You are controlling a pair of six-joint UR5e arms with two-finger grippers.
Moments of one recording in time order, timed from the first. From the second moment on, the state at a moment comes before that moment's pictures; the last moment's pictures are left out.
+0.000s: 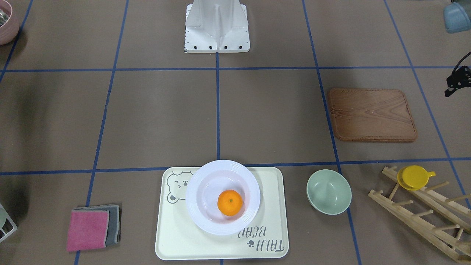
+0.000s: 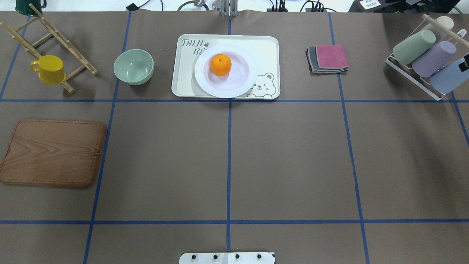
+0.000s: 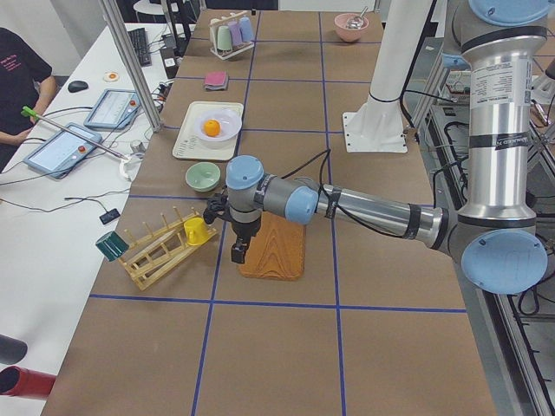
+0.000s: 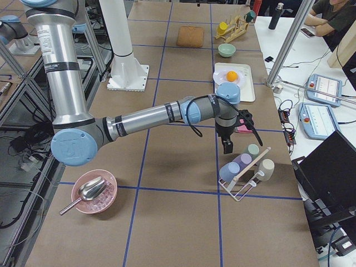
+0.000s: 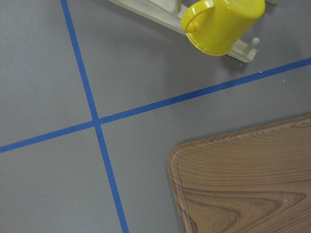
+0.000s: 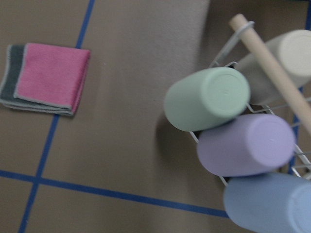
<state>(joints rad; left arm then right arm) -1.36 -1.49 -1.84 -1.67 -2.27 -0.10 1.43 -1.45 1.72 -1.61 2.27 0.05</state>
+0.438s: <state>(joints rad) -1.36 -1.48 -1.84 -1.67 -2.27 -0.10 1.45 -1.53 1.77 -1.73 2.28 -0.04</state>
